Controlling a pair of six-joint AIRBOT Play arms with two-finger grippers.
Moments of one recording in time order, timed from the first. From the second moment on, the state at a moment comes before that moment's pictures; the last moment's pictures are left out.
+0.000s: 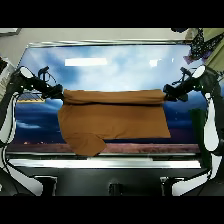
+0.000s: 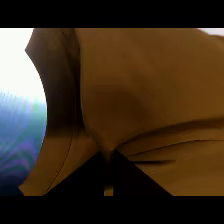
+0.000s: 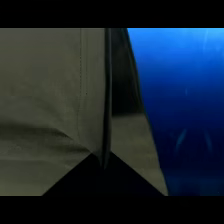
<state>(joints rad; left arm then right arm) 0.10 -1.90 1.78 1.18 -1.35 -1.51 -0.17 -1.77 1.67 -1.27 1.37 1.63</state>
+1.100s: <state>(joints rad) 0.13 -1.85 1.75 1.24 -1.50 -1.57 -0.20 -1.76 1.62 -1.36 1.43 1.60</state>
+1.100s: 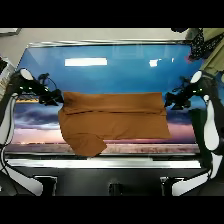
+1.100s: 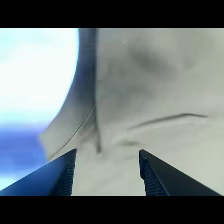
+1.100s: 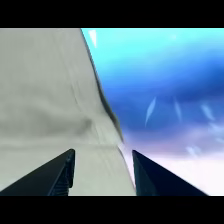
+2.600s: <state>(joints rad) 0.08 -1.10 0.40 0.70 -1.03 -1.52 -0.43 -1.07 0.93 -1.01 1.42 1.43</state>
